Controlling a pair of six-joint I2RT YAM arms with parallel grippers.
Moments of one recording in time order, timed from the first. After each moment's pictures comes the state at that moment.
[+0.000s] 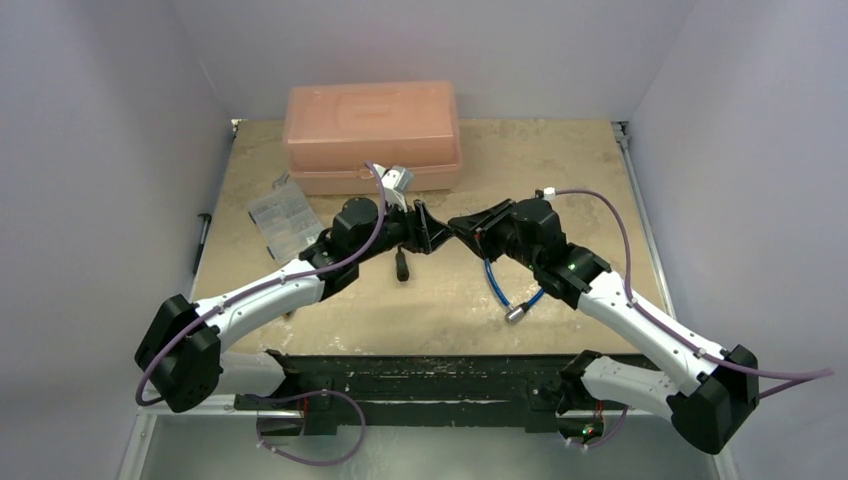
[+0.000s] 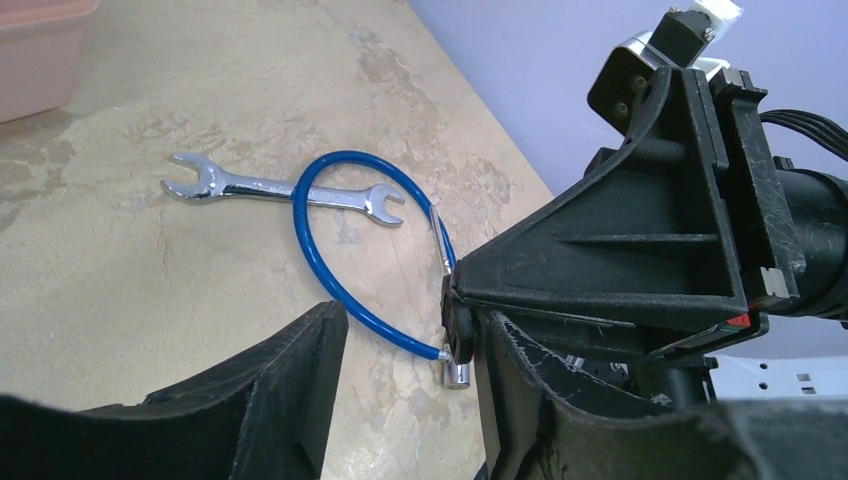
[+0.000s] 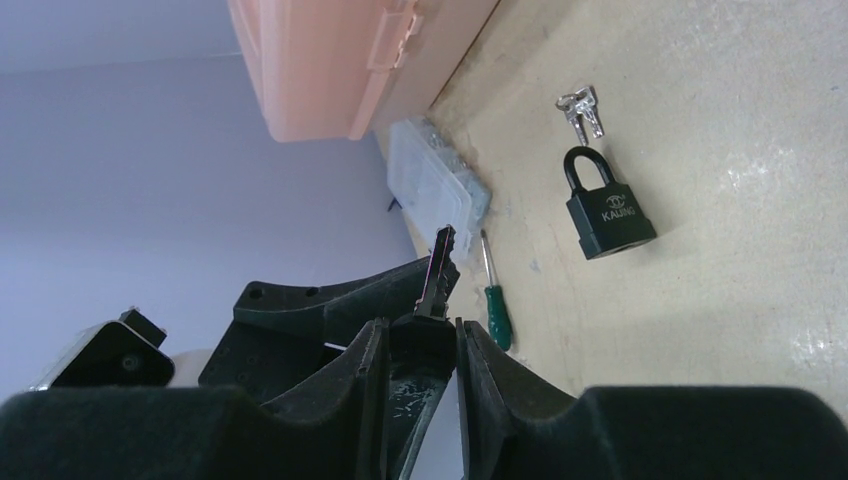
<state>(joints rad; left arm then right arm) -0.74 1.29 0.82 0.31 0.19 -0.57 0.67 1.05 0.87 -0.27 0.08 1.52</state>
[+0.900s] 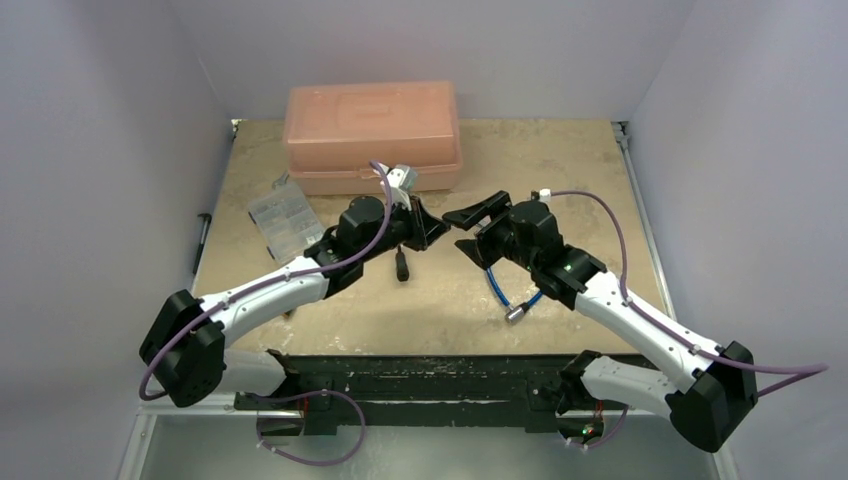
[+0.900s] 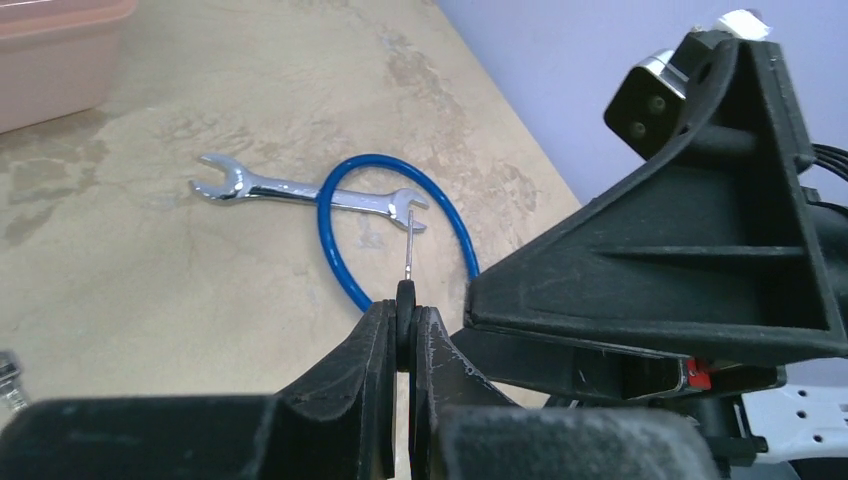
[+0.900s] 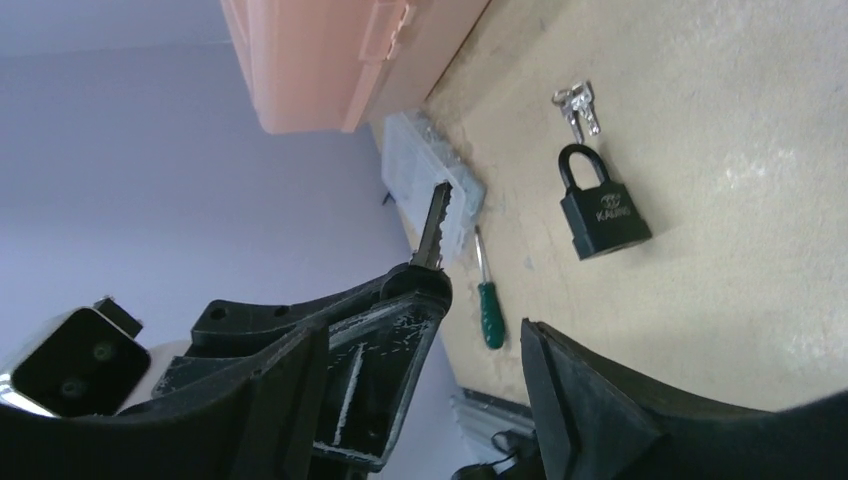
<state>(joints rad) -0.76 1.33 0.85 0.30 0.15 -0.56 0.66 1.07 0.84 -0.22 0.05 1.52</state>
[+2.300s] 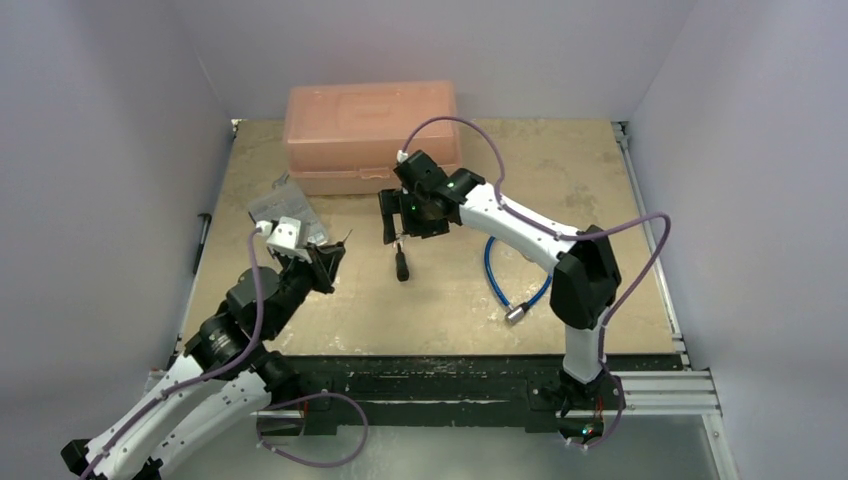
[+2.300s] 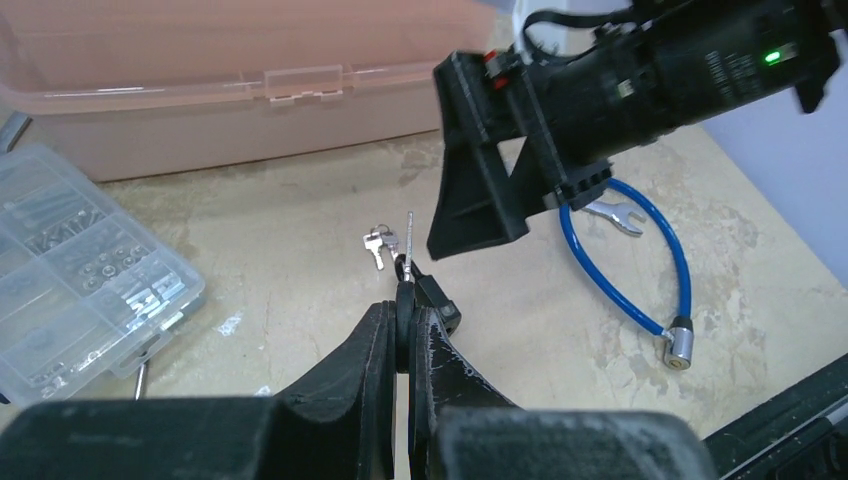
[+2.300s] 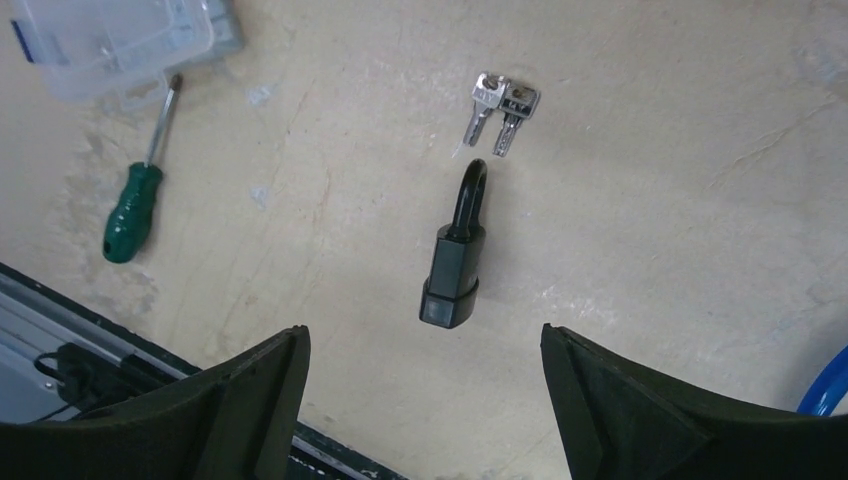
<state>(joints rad) -0.76 0.48 0.65 -0.35 -0.35 -0.30 0.80 1.88 1.71 -0.77 0.01 0.58</state>
